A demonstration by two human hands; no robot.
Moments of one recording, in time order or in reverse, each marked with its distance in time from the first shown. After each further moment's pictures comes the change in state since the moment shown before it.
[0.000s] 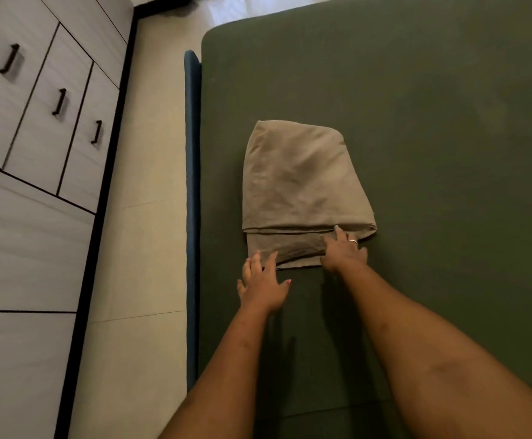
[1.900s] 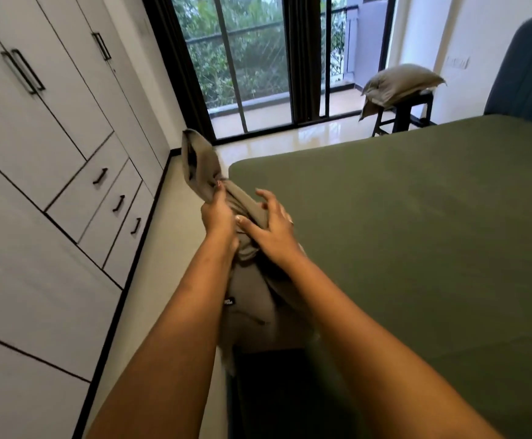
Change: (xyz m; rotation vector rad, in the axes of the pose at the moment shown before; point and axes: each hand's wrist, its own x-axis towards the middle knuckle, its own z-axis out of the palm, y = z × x) left_hand -0.236 -0.014 -0.217 -1.457 0.522 0.231; right_hand -0.356 -0.169 -0.075 0.834 0.720 -0.715
